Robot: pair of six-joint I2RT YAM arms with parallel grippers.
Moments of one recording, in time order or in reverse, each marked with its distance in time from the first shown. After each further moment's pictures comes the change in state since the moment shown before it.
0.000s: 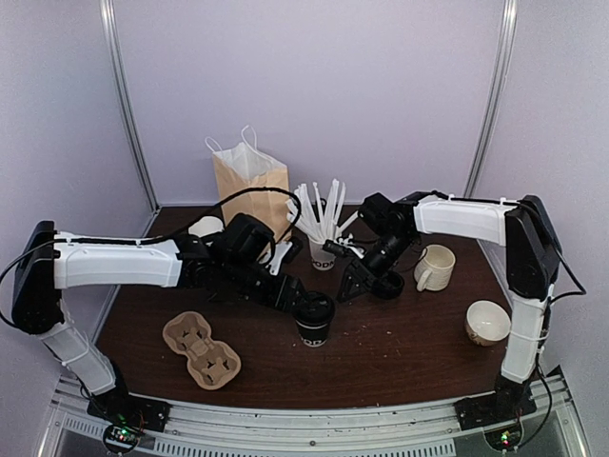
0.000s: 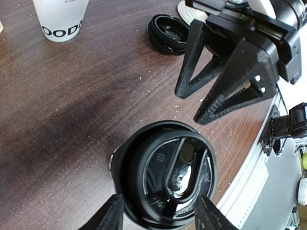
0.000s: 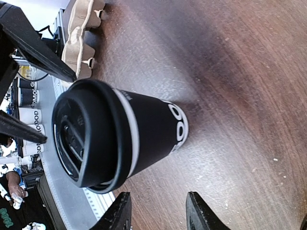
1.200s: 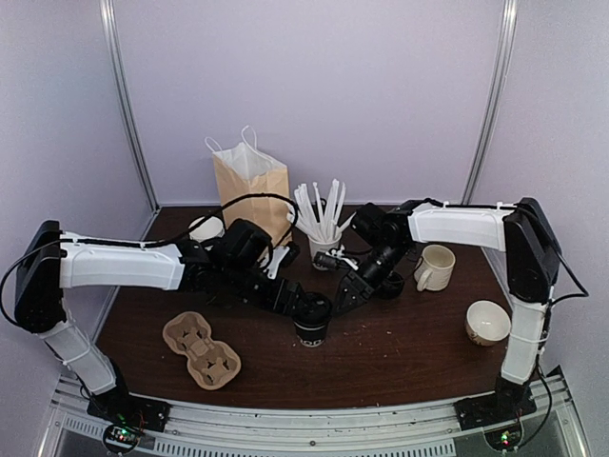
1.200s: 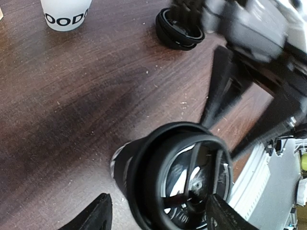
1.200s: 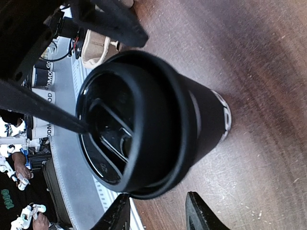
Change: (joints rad) left arm 0.021 0.020 -0.037 0.039 0.023 -0.002; right arm 0.060 -0.017 -0.060 0.018 -0.083 -0.042
